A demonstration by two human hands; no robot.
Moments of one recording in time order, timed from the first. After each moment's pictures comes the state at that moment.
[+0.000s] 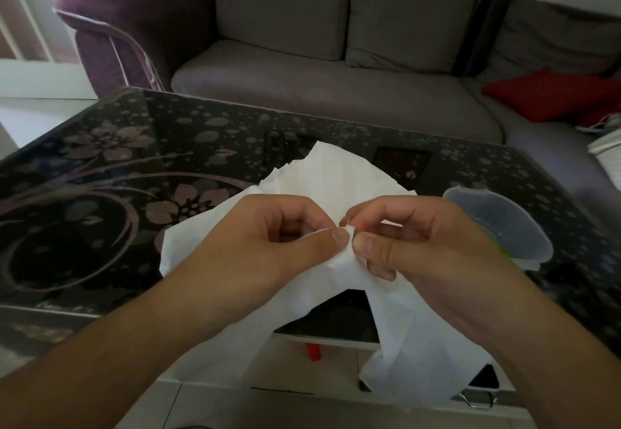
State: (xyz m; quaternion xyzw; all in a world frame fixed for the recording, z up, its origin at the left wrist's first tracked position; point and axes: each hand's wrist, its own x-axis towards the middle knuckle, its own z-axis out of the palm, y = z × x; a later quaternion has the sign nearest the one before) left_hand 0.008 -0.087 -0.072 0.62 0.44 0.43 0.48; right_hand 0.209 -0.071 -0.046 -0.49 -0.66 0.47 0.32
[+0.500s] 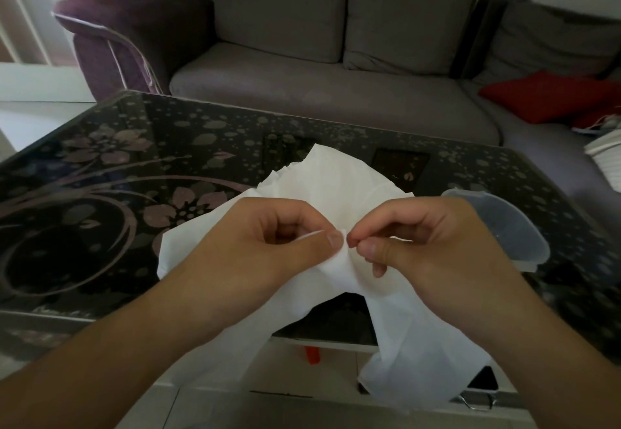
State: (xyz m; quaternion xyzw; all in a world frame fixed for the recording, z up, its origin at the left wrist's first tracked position) left_hand 0.008 -0.085 -0.070 0.61 0.47 0.42 0.48; right_hand 0.210 -0.072 -0.042 -0.50 -0.73 0.33 0.33
